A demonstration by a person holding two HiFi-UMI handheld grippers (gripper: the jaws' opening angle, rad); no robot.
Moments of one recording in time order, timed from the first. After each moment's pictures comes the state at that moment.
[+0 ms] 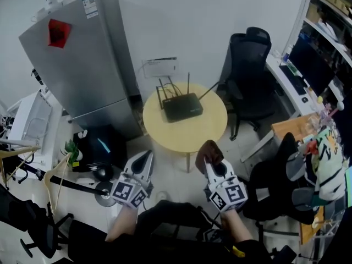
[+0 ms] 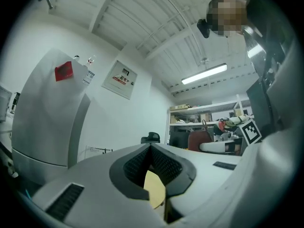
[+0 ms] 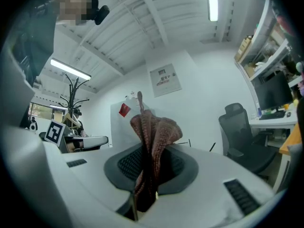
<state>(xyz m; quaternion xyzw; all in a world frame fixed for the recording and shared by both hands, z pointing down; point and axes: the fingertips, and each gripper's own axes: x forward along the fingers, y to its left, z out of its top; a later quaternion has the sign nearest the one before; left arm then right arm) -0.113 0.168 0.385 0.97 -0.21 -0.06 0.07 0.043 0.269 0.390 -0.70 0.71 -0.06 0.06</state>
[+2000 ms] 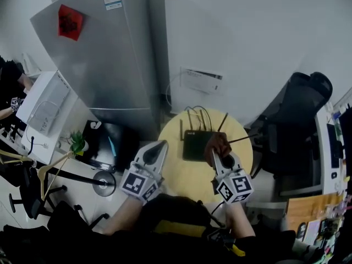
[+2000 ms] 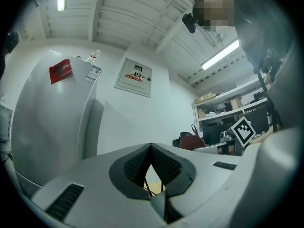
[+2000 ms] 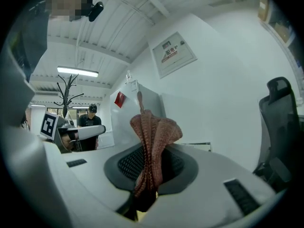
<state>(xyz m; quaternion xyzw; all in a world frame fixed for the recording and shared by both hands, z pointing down) 0.018 -0.069 0.369 0.93 -0.35 -0.05 0.02 0.180 -0.046 0.408 -0.57 0.81 -0.10 0.02</state>
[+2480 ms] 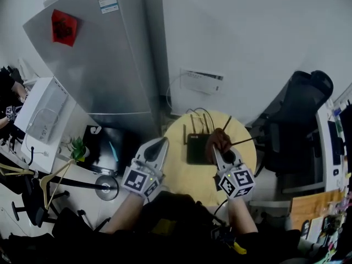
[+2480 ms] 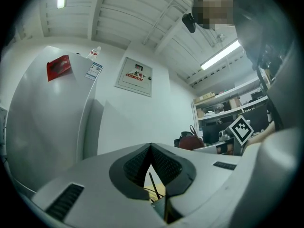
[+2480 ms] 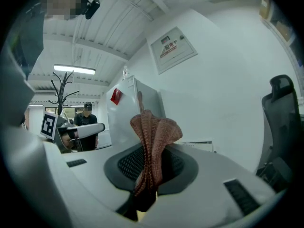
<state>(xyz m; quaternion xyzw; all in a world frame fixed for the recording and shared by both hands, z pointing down) 0.009 -0.111 0.369 0.94 -0.34 -0.05 0.01 0.173 -0.087 0.412 -0.57 0.81 -0.11 0.00</state>
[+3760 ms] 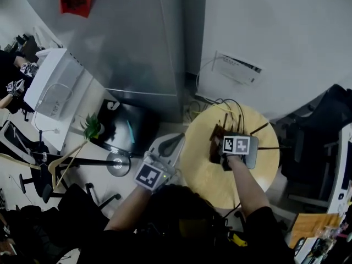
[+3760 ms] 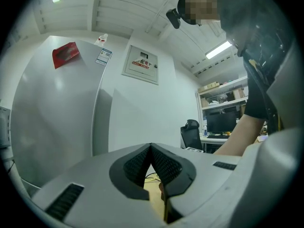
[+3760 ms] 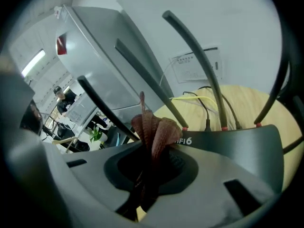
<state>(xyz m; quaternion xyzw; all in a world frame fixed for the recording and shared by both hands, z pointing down) -0.033 -0.168 0.422 0.93 -0.36 0.00 0.02 0.129 -0.214 0.689 -0.47 0.71 -0.47 -0.24</state>
